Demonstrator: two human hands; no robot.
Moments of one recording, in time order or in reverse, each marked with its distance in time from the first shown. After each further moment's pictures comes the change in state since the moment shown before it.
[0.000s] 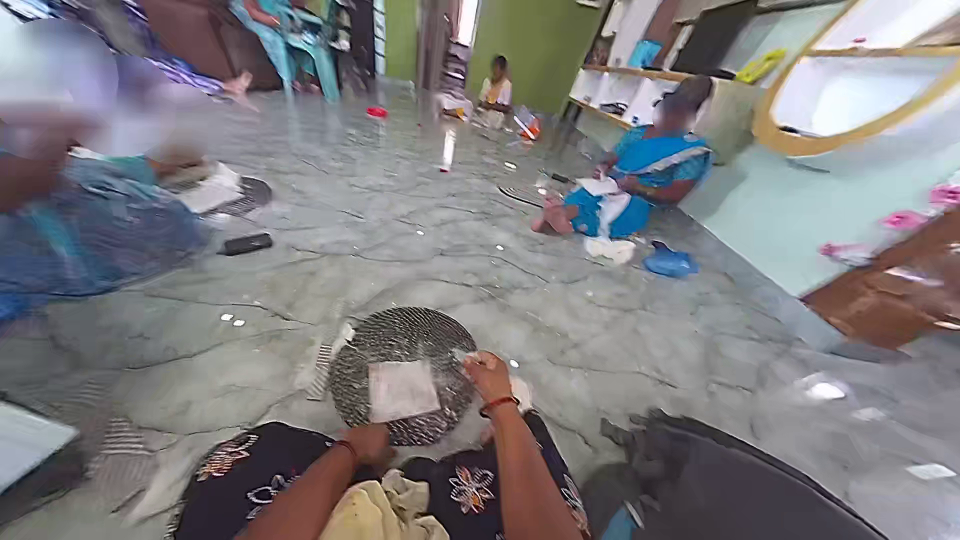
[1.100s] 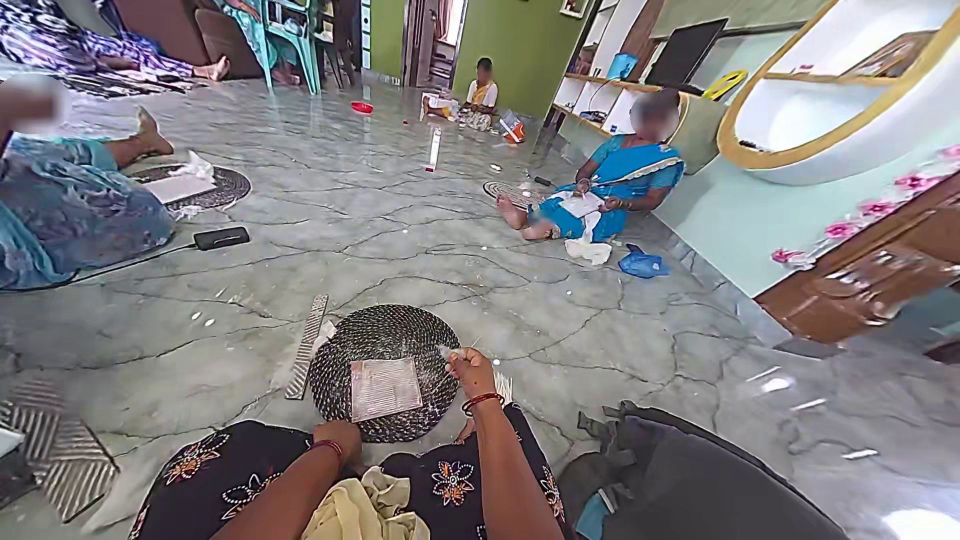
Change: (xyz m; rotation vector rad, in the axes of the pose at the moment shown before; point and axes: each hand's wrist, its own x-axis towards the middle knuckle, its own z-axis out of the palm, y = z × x) left_hand -0.016 0.006 0.001 0.066 0.044 -0.291; right_hand -0.002 0.001 0.005 0.109 0.036 -0.017
